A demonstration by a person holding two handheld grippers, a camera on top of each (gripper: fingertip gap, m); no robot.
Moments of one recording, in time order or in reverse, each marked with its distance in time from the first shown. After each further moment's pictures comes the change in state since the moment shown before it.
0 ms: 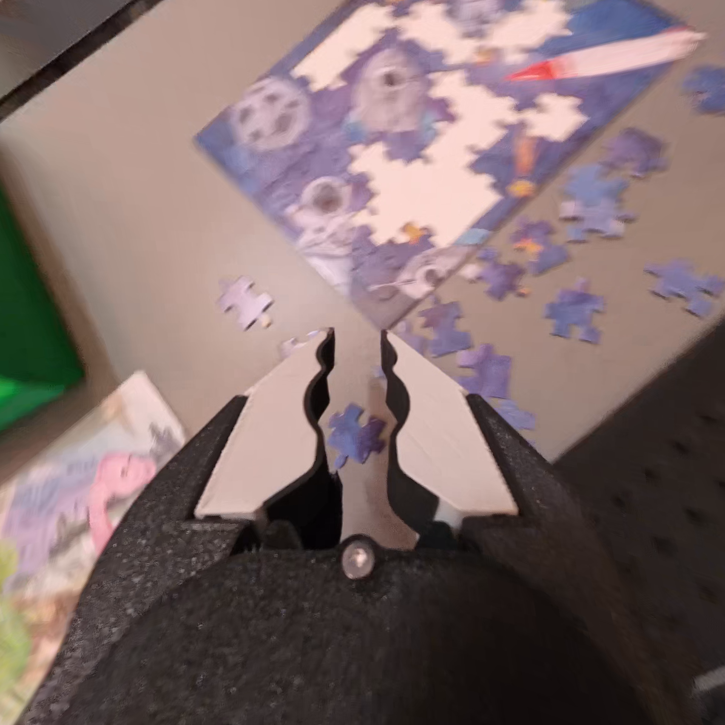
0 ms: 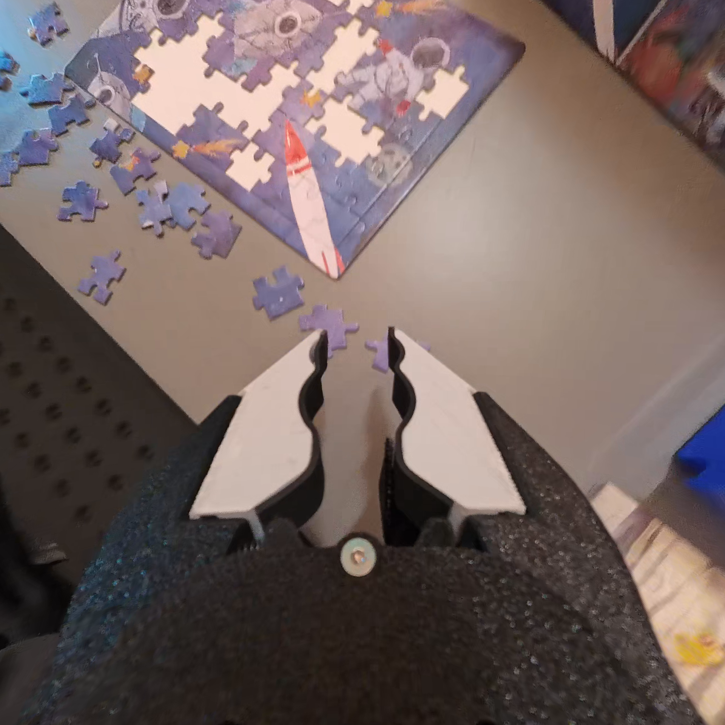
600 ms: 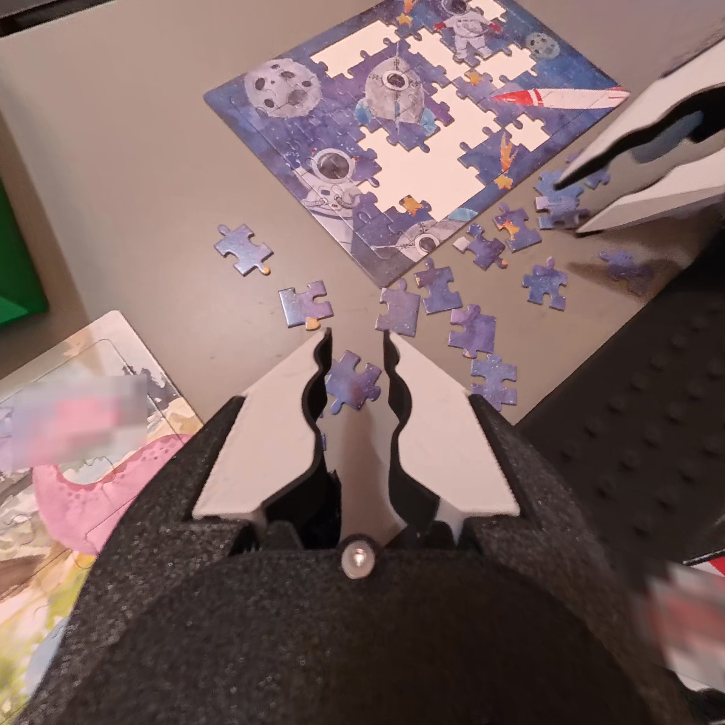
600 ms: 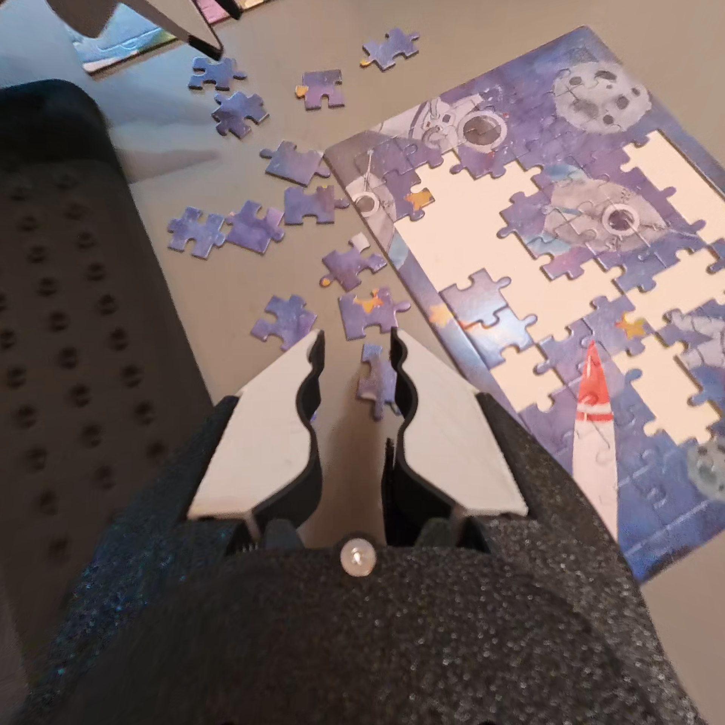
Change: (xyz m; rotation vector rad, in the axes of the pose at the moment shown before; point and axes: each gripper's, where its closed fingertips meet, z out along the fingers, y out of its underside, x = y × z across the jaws) left arm 0.000 0.023 -0.025 0.094 0.136 -0.084; right arm -0.178 -0.068 0.114 0.068 -0.197 -0.336
